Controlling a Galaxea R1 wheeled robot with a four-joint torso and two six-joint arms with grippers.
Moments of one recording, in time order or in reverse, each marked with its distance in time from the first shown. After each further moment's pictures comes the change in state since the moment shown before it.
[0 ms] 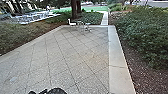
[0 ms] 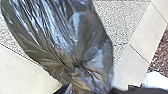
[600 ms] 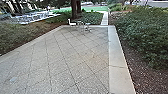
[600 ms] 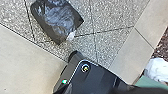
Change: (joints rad) left arm 0.143 0.048 0.001 0.000 -0.018 0.034; right arm -0.001 0.000 0.000 0.004 0.000 0.001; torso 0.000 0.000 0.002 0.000
